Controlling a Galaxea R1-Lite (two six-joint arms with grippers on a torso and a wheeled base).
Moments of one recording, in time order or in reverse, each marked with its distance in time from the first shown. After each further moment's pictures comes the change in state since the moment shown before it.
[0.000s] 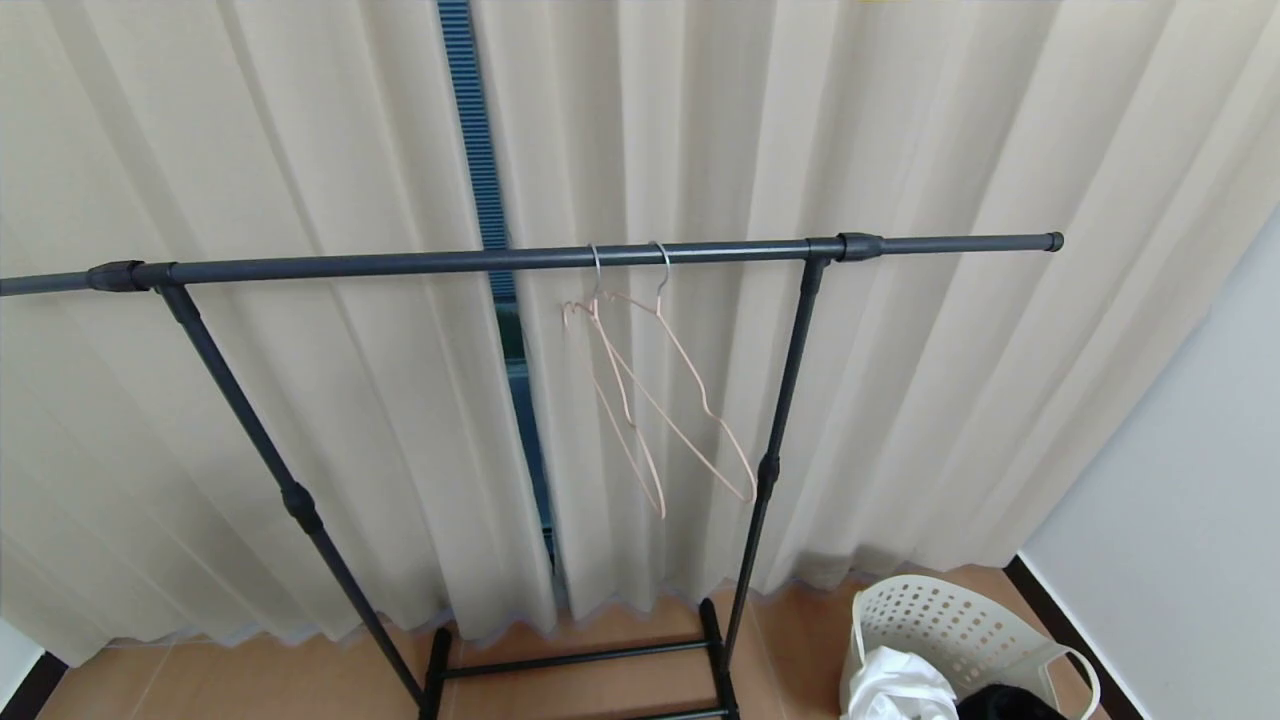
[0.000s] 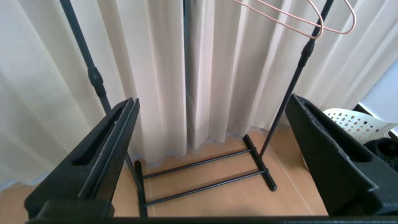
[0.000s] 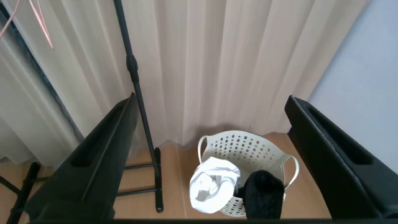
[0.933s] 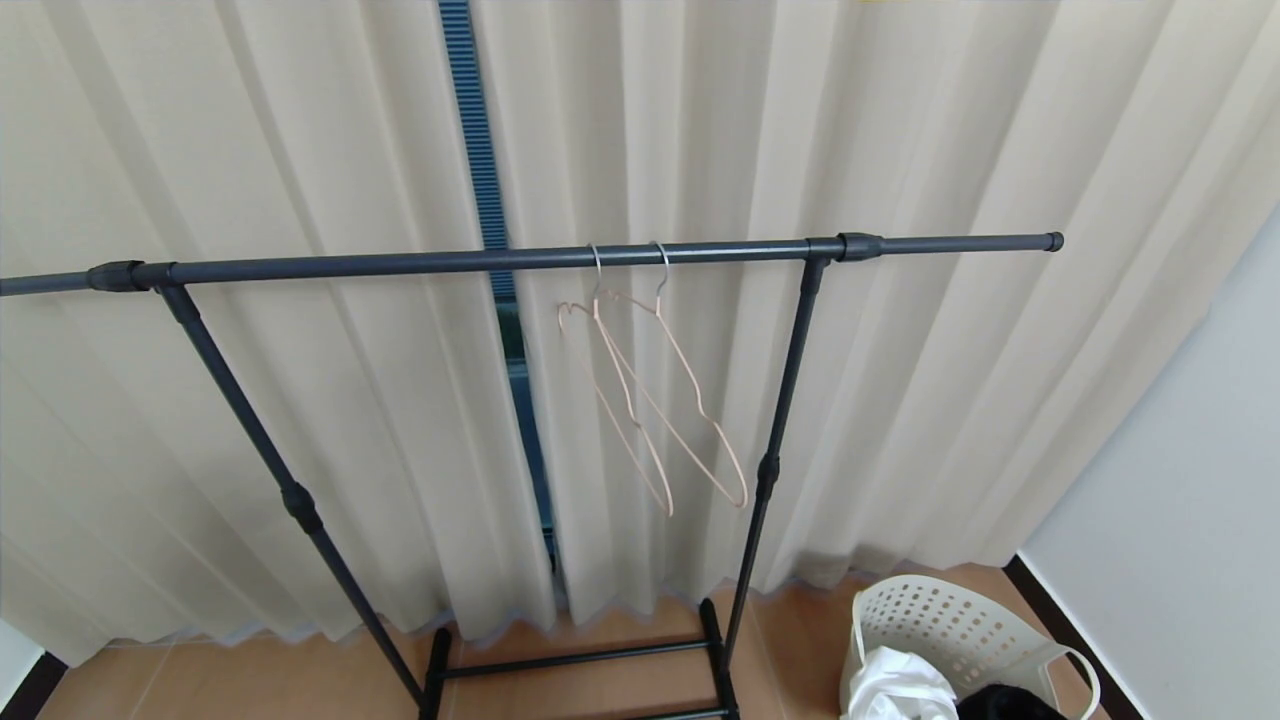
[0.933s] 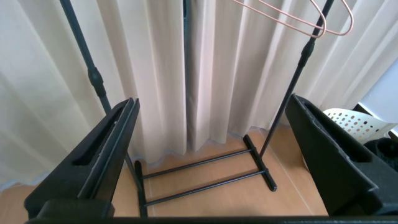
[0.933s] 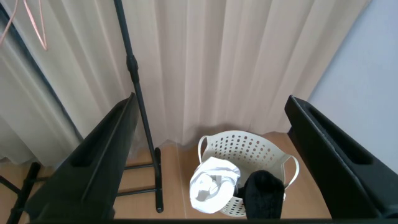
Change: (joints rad) left arm 0.000 0.000 0.000 0.000 0.000 0.000; right arm 0.000 0.000 0.000 0.000 0.001 0.000
